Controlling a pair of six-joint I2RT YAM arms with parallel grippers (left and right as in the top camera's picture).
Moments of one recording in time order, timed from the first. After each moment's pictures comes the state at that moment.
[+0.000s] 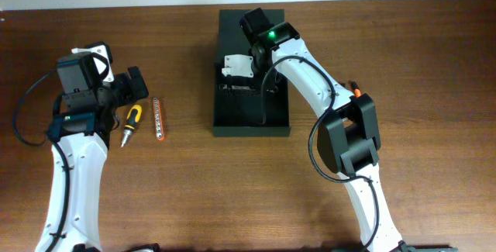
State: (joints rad) left arm 0.19 1.40 1.11 -0.46 0.04 -0.08; right arm 0.47 2.45 2.23 -1.09 -0.13 -1.08
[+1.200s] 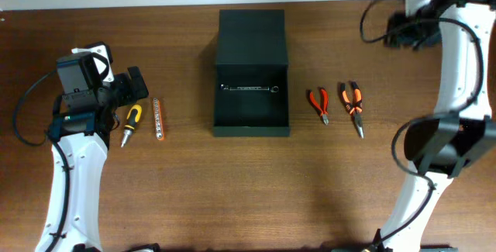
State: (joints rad) left arm 0.19 1.40 1.11 -0.46 0.04 -0.08; right arm -0.19 2.26 2.39 -1.49 -0.13 -0.21
